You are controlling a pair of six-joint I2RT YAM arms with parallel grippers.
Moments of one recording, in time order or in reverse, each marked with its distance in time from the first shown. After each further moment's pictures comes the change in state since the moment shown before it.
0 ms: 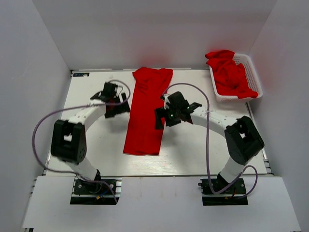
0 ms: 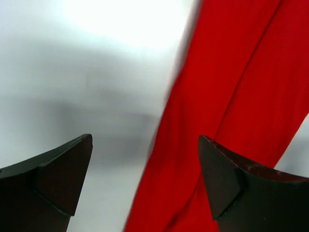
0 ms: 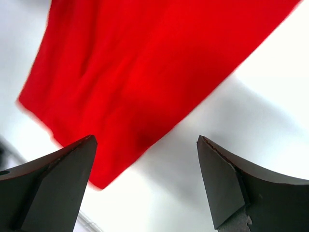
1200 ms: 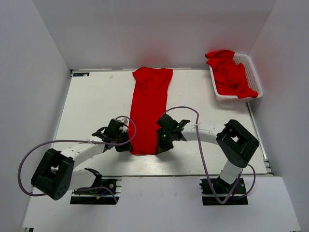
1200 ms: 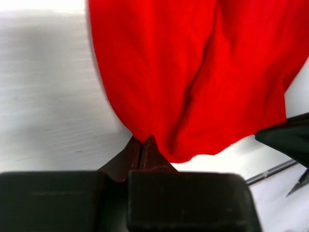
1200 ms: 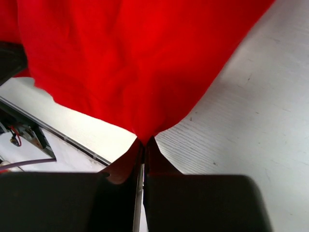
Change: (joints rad) left arm -0.242 -0.476 -0.736 0.195 0.218 -0.147; right arm 0.256 -0.002 -0.201 -0.017 -0.002 0.550
